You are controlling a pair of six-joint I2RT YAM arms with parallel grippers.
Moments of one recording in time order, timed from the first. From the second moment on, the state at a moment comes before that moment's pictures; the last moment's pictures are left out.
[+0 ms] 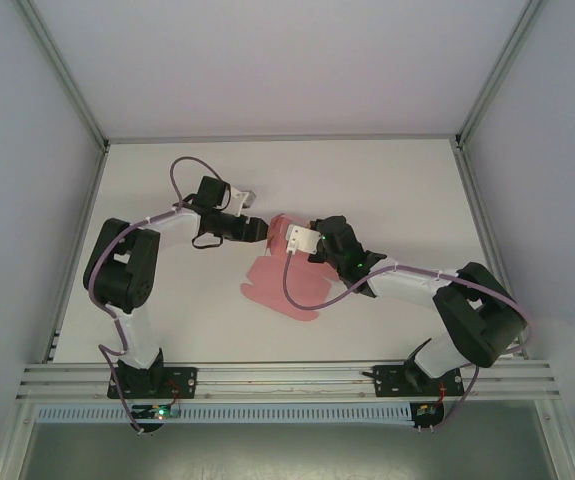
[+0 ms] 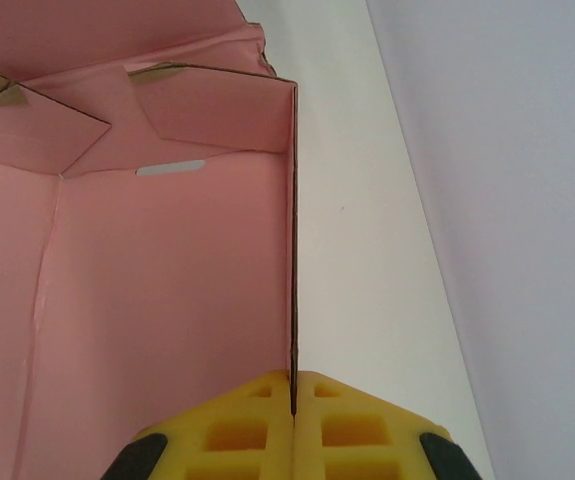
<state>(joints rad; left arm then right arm) -0.27 1.86 1.12 -0.25 0.71 -0.19 0.68 1.50 0.68 0.30 0.21 -0.89</state>
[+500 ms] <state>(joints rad) -0.32 1.83 1.12 -0.23 0.83 -0.03 0.73 1.46 0.61 0.32 0.28 -0.92</state>
